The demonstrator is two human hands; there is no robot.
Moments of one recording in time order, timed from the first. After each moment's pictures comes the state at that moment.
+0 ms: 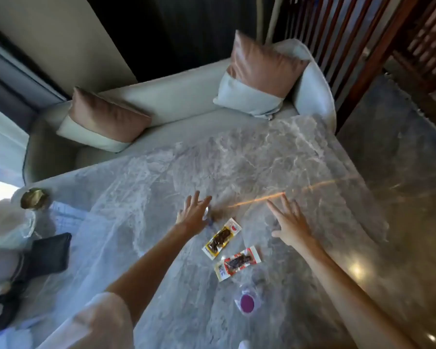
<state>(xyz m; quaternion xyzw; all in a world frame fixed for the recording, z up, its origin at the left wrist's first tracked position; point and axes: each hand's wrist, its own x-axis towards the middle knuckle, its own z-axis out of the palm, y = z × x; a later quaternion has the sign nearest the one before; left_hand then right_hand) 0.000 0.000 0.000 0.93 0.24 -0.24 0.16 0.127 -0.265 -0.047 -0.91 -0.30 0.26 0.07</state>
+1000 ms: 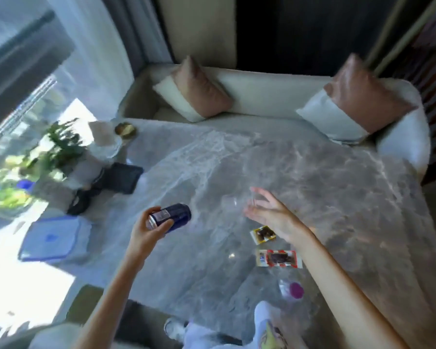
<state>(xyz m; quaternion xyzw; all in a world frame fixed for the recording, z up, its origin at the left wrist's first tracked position) -0.313 0.026 0.082 0.58 0.57 0.23 0.53 -0.014 -0.106 0.078 -0.57 -0.17 0.61 0.53</state>
